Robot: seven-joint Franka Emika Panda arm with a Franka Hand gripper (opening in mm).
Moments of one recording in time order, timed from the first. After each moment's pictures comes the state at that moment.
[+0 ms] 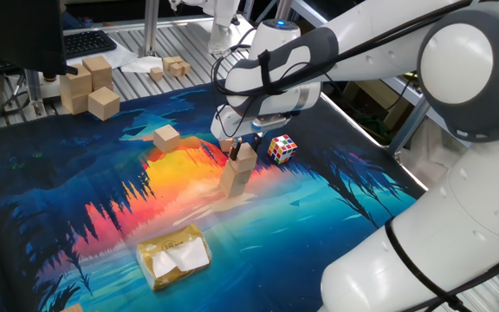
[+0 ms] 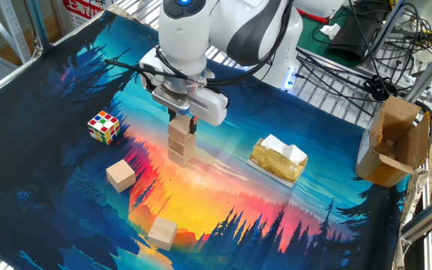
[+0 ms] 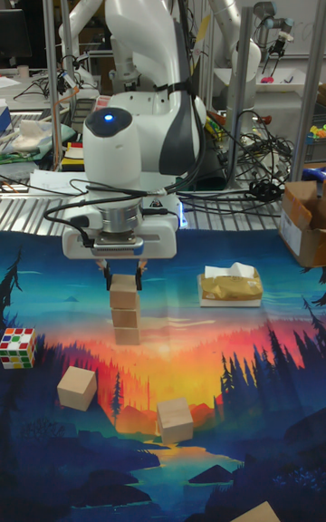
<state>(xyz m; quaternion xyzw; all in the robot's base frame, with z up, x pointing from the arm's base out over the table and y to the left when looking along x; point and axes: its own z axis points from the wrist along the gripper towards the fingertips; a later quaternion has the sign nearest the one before) 0.444 -0.061 0.186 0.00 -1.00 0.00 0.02</state>
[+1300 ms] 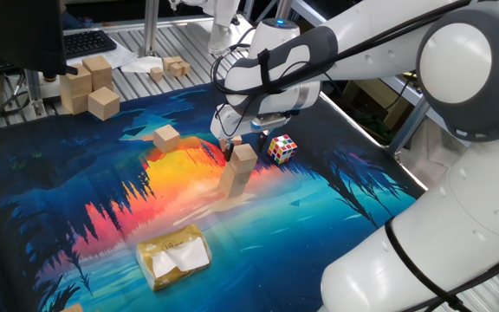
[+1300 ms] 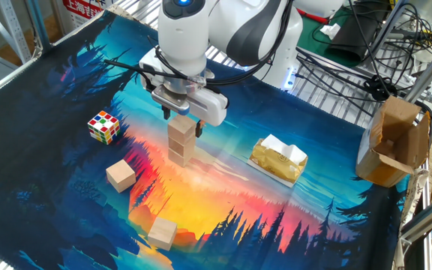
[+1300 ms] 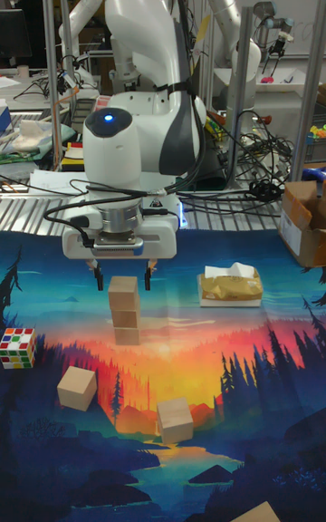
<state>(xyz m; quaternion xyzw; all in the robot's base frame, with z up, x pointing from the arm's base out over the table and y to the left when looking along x) 0.445 -0.061 0.186 0.00 -1.00 0.00 0.02</state>
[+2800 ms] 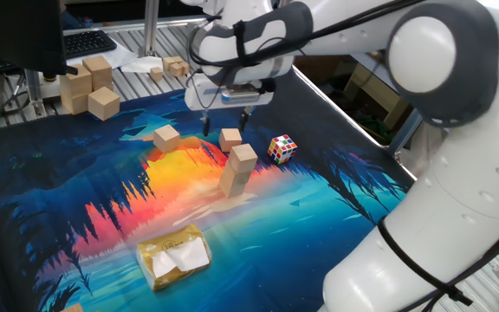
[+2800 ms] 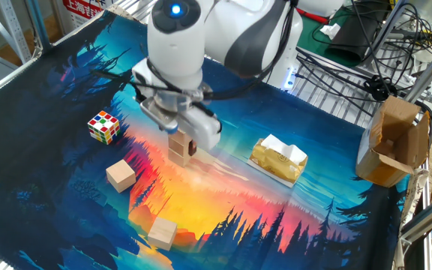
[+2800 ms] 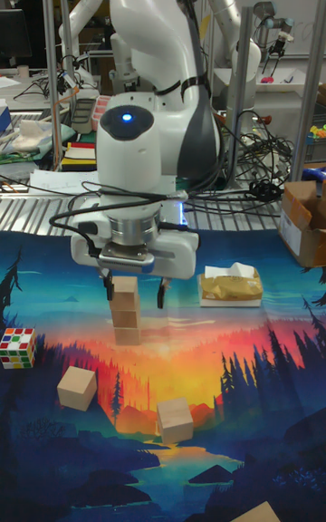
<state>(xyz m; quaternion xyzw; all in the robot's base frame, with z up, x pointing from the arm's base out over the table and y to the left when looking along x) 0.512 -0.034 0.211 -0.10 -0.99 0.01 0.03</state>
